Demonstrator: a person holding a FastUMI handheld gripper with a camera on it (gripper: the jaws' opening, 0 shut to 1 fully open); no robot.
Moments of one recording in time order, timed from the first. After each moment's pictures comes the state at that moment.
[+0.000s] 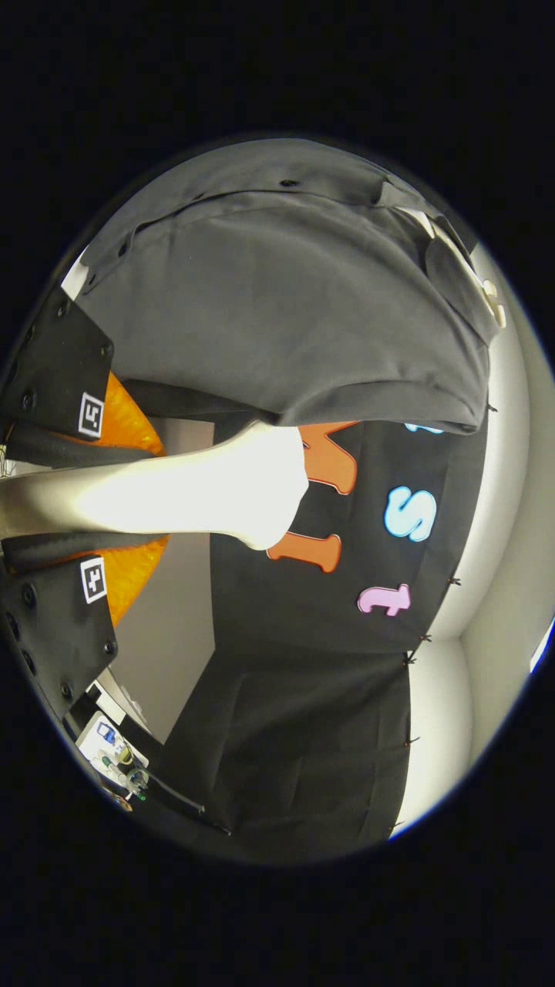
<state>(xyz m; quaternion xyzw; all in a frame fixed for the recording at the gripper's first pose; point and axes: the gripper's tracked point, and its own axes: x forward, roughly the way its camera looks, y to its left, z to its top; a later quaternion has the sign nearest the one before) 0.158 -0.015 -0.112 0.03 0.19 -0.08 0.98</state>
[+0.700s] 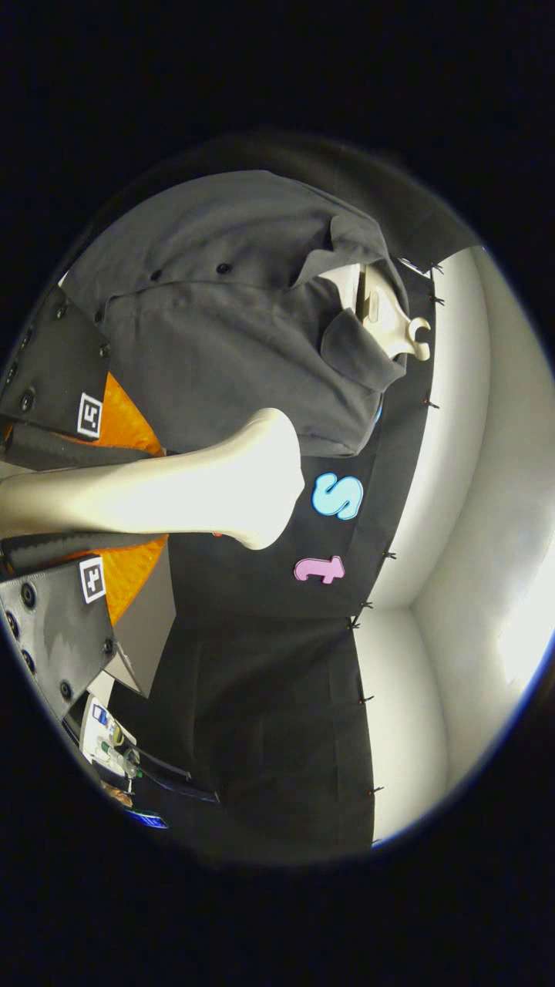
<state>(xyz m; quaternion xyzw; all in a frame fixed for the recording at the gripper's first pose) 0.071 0.042 -0.009 0.01 0.08 -0.12 0.99</state>
